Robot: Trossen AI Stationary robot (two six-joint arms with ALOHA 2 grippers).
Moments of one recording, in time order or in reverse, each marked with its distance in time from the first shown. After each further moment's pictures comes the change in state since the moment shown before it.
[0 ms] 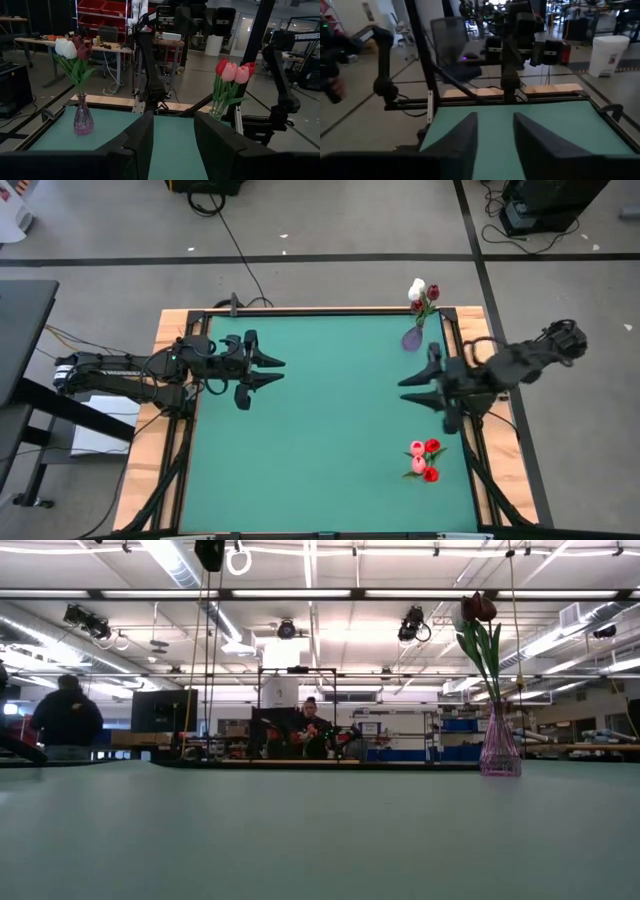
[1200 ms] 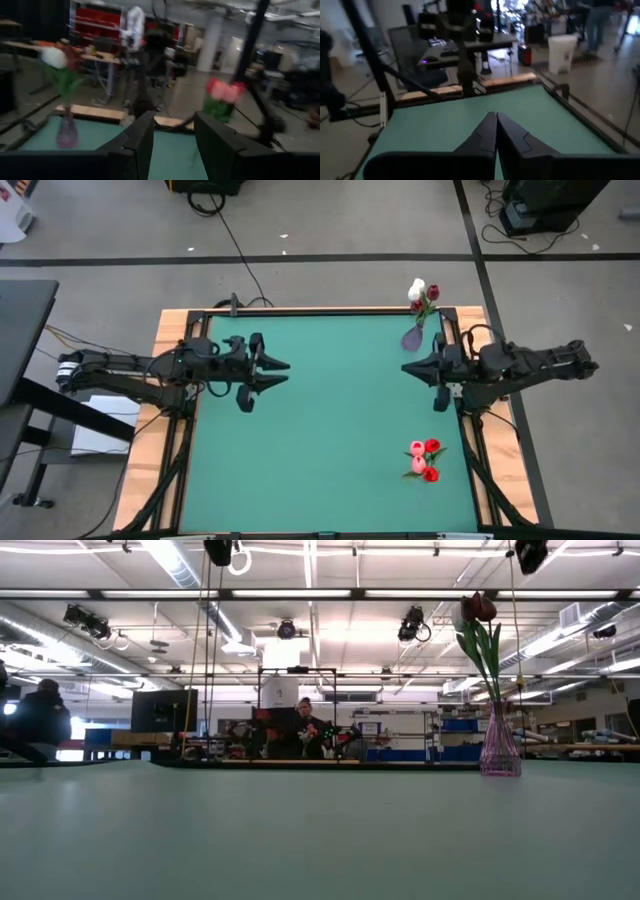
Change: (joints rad) left arm -0.026 0.055 0.000 0.131 0.000 -0.073; right arm -0.276 -0.323 -0.414 0.149 -0.082 -0.023
